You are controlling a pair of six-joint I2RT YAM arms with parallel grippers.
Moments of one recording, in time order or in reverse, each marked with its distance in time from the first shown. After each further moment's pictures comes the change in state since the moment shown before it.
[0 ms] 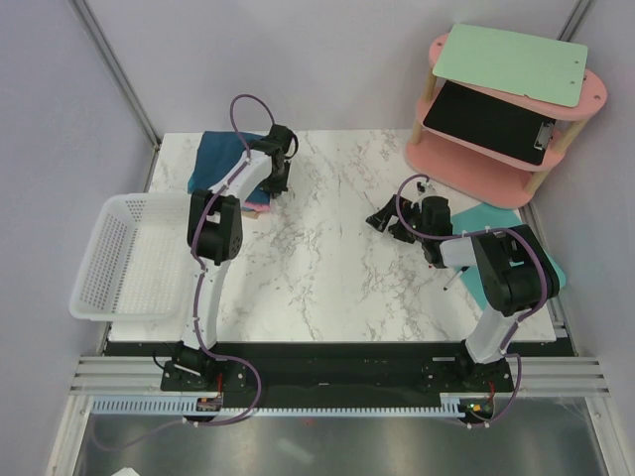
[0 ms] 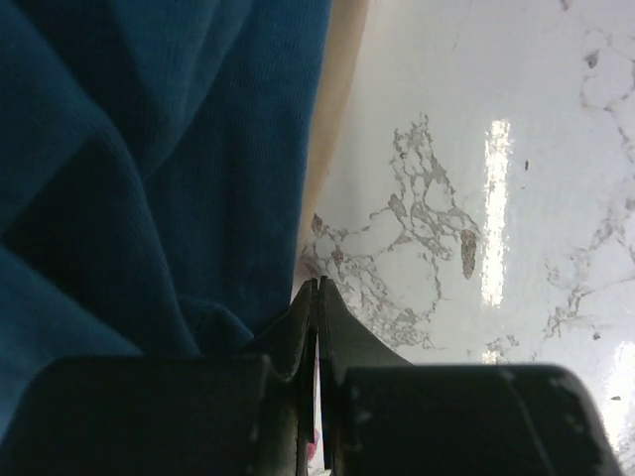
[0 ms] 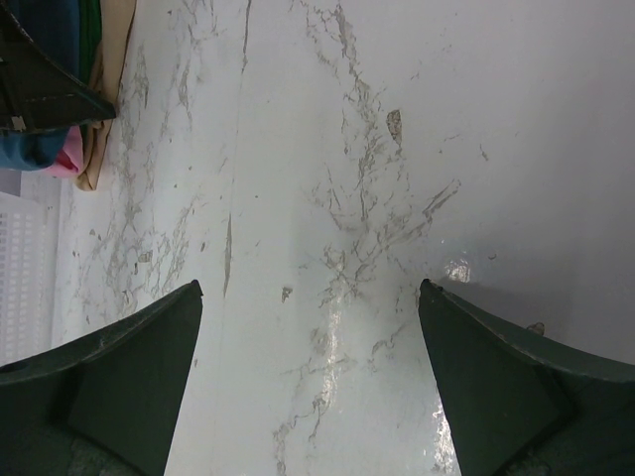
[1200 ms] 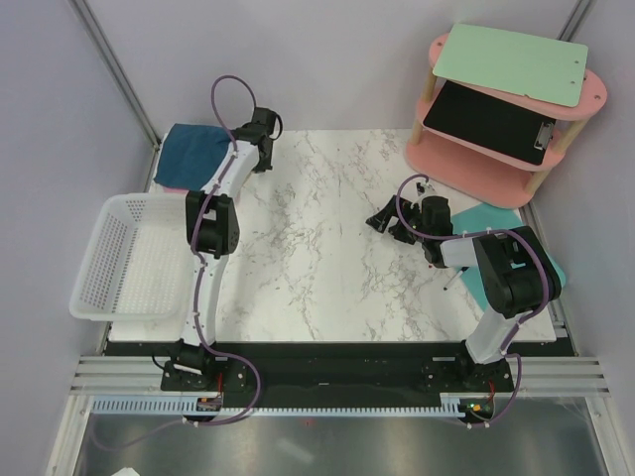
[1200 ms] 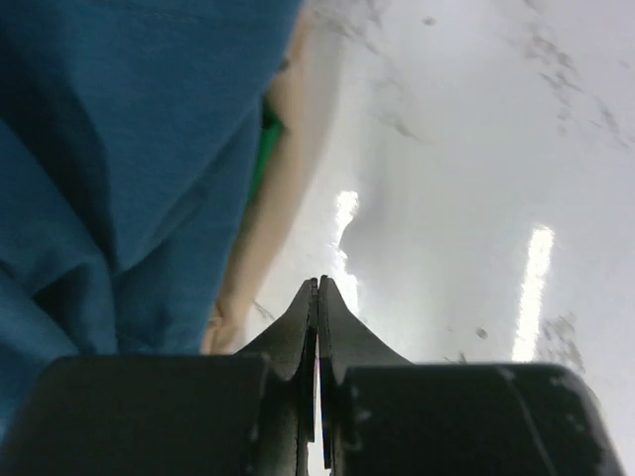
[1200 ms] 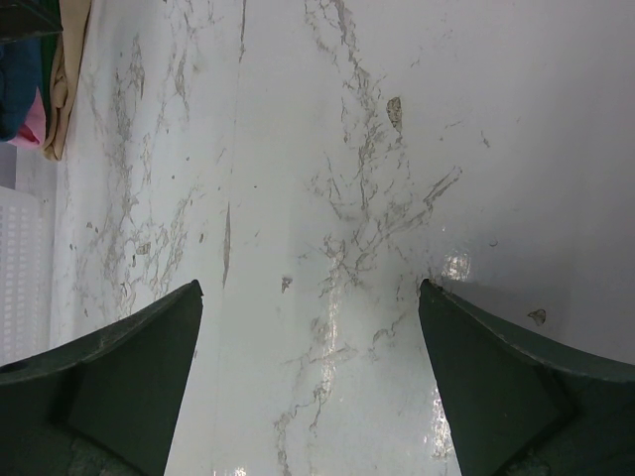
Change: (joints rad) left arm 0.092 0.132 0.283 0.010 -0.115 0.043; right arm 0.003 -0.017 0.000 -0.037 -0.001 -0.007
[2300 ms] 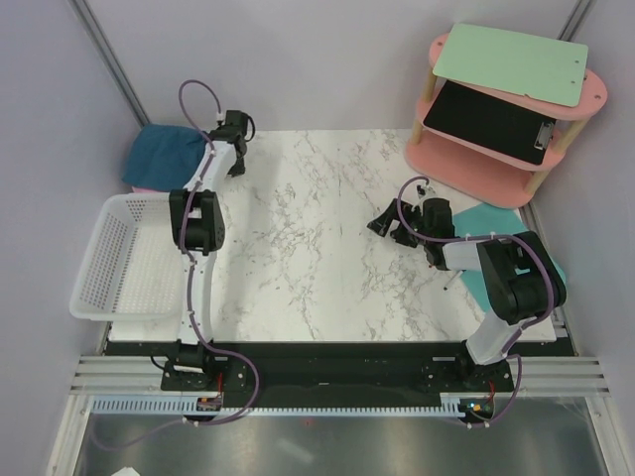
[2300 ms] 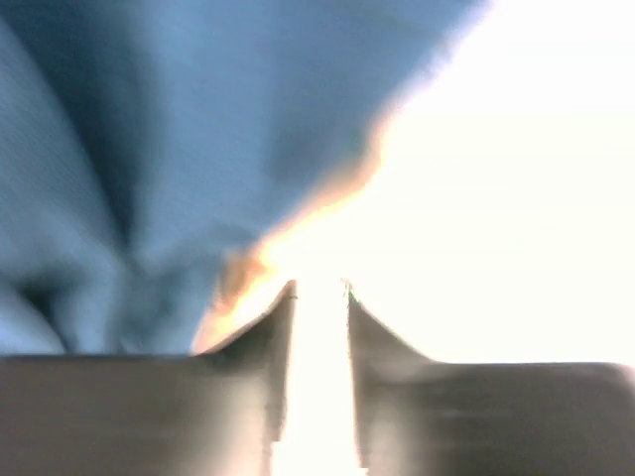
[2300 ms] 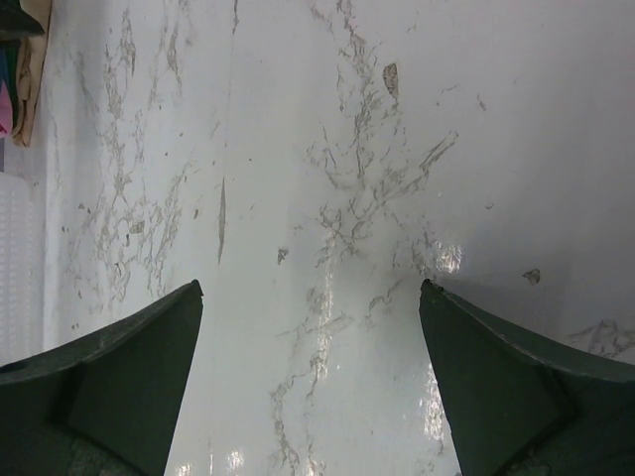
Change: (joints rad) left arm 0.139 0.031 -0.026 0.014 -0.172 -0.070; right arm 0.000 -0.042 -0.024 -0.039 -0.005 -0.013
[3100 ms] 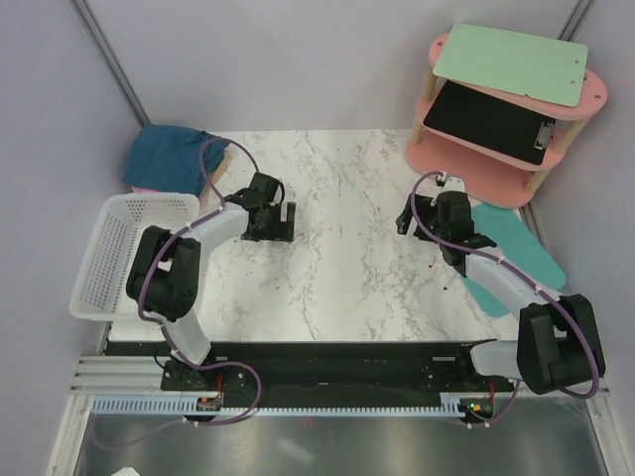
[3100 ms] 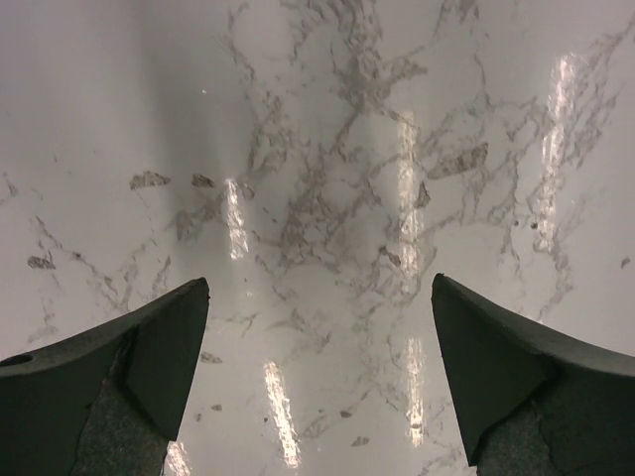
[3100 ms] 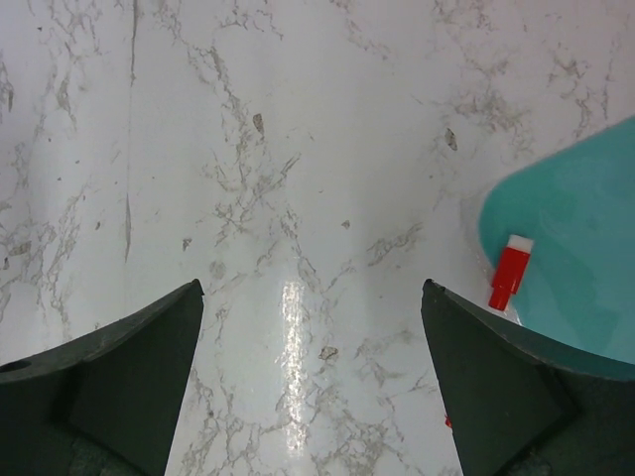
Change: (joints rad) left arm -0.298 -0.814 -1.221 0.365 0.414 -0.140; right arm 0.006 -0.411 0.049 -0.502 0.344 -0.248
